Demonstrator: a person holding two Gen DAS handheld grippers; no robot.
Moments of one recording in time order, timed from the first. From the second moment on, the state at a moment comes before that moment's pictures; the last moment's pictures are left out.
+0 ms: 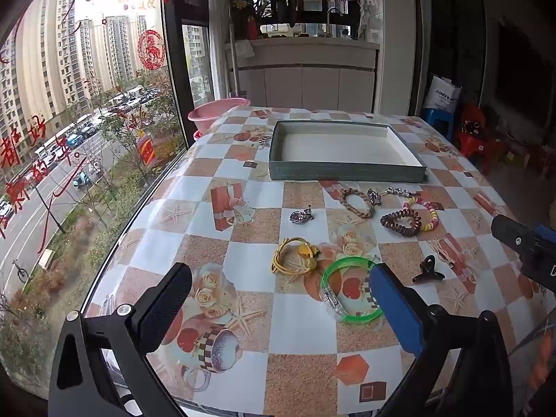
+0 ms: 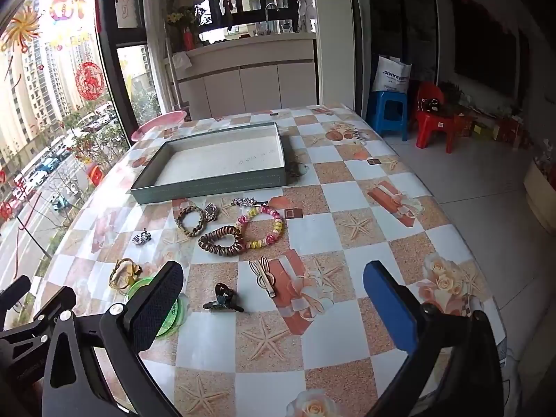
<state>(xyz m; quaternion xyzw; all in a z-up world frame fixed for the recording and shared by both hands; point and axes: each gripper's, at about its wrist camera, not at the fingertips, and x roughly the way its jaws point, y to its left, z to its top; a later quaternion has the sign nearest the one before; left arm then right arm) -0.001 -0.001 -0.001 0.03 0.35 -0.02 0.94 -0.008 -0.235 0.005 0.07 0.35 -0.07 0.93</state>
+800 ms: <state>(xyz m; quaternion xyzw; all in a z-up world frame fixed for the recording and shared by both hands) -0.003 0.003 0.005 0.01 0.35 -0.01 0.93 -0.015 -0.216 0.025 0.04 0.34 -0.06 0.94</state>
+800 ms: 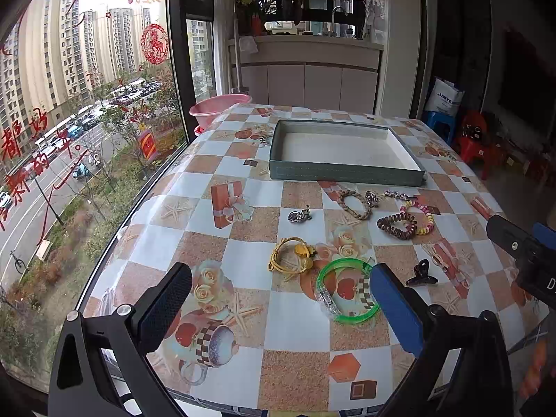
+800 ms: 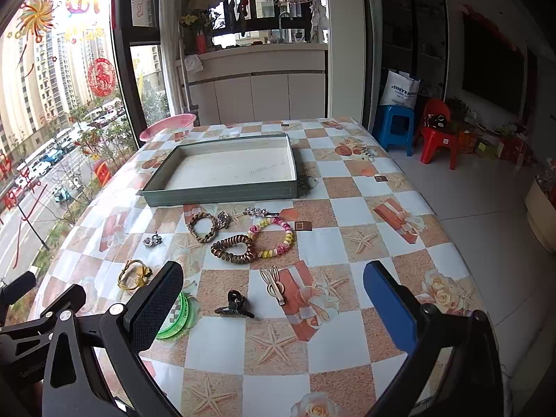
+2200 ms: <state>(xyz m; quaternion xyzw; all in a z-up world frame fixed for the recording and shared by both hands) 0.002 0.002 0.006 0.01 0.35 -0.01 0.94 -0.012 -0.214 0.026 0.04 0.33 -0.05 0.94</state>
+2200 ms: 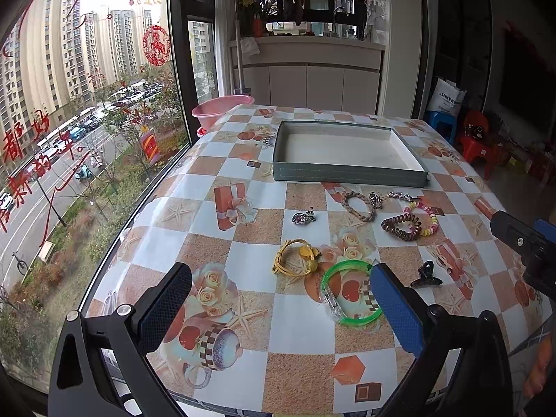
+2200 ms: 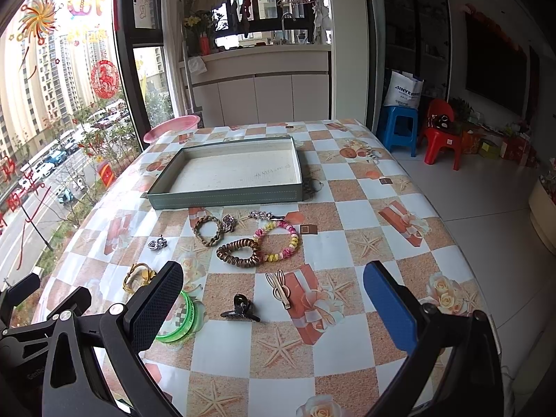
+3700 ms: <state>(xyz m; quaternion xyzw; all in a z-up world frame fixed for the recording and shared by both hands) 0.004 0.004 -0.007 0.02 0.36 -0.01 0.93 -0.012 -0.210 0.014 0.05 0.34 -0.05 0.94</state>
